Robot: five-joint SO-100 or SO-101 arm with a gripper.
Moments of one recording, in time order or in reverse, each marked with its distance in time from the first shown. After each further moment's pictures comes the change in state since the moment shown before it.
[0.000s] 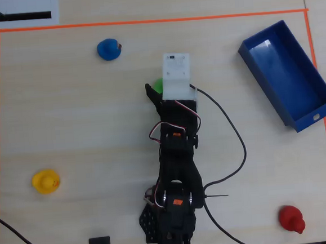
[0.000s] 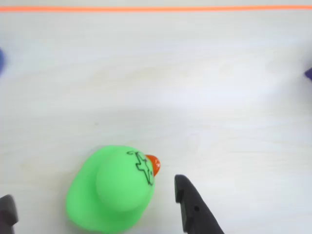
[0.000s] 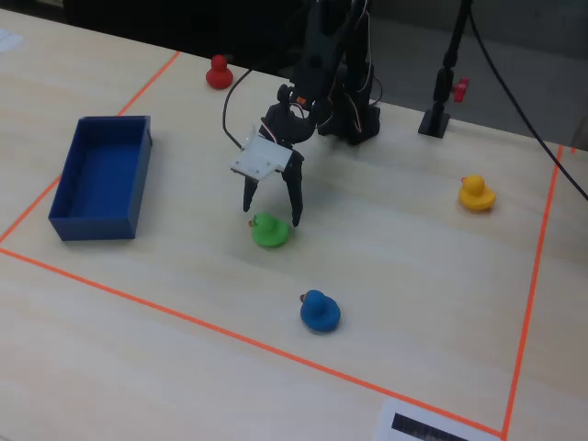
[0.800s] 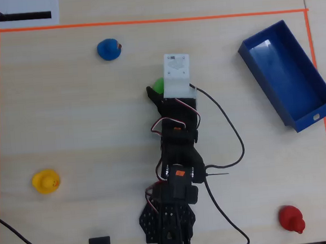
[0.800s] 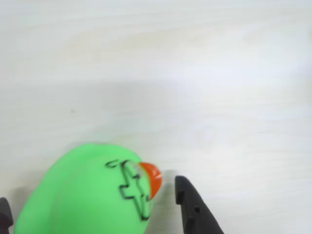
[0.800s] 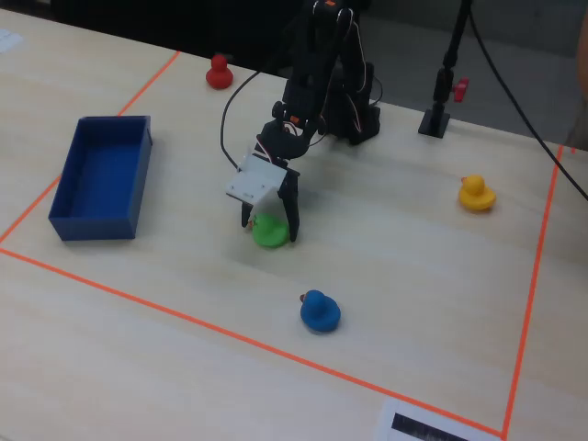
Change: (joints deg) arm 0.8 -15.7 -5.2 -5.9 -0.9
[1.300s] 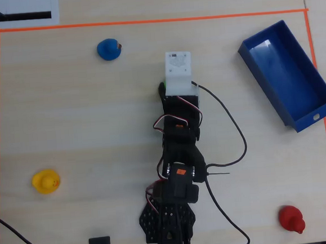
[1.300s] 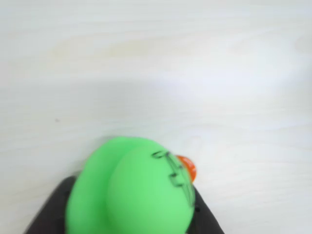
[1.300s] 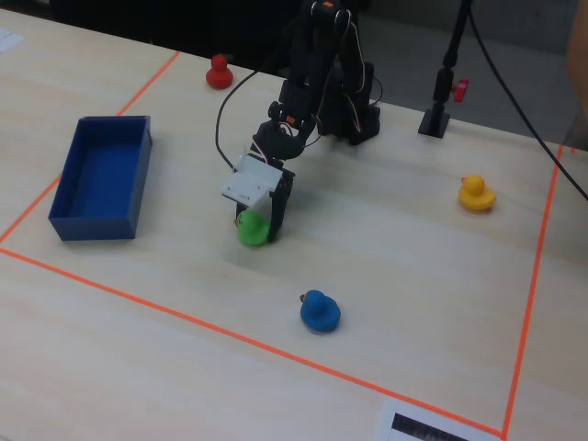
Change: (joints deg) arm 1.6 -1.0 -2.2 1.4 -3.1
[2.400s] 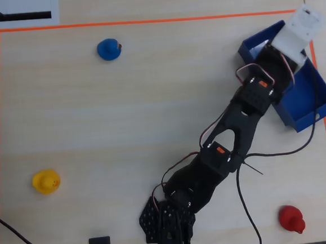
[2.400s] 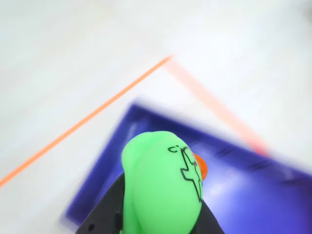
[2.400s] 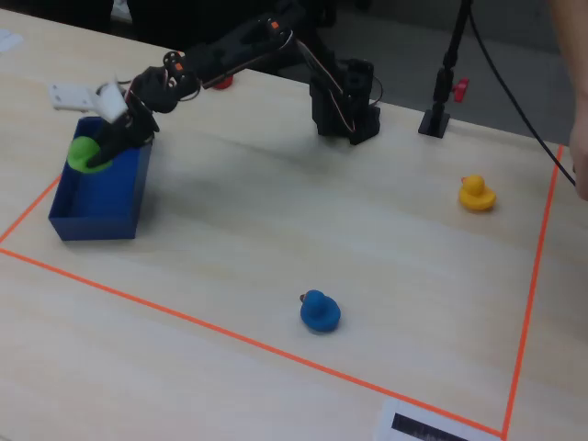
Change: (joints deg) arm 30.0 -26.6 -78.4 38.2 13.0
